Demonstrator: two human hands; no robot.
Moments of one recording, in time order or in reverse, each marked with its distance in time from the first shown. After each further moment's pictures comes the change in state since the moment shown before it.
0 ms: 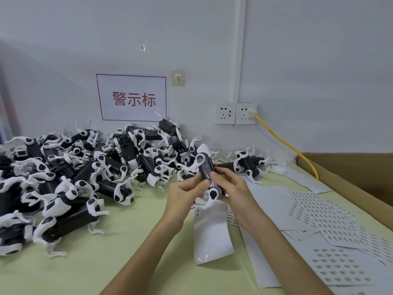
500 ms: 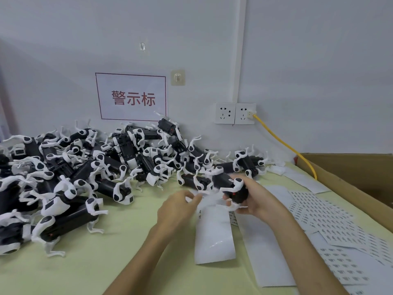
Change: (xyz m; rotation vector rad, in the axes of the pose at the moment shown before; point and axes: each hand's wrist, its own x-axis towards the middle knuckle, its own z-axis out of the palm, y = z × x) left_hand 0.001 -0.015 -0.015 0.993 0.040 -0.283; right_hand 0.009 -0.013 -0.045 -0.115 0.028 0.478
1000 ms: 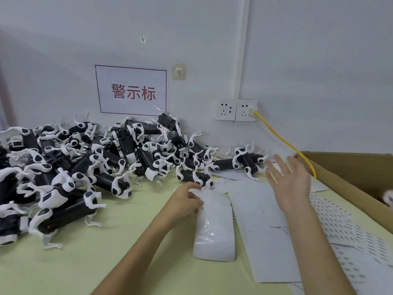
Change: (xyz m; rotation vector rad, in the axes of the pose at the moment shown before) left_hand 0.005 0.003 0.001 -0.439 -0.228 0.023; right_hand 0.008 -0.005 -0.058 0.728 0.324 -0.503
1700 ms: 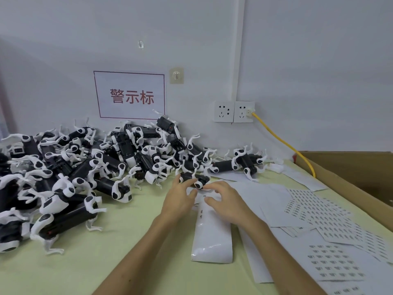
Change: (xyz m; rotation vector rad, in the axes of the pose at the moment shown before) left_hand 0.029 -0.014 0.000 0.430 0.192 0.170; right_hand -0.029 0.095 0.031 -1.431 -0.659 -0.260
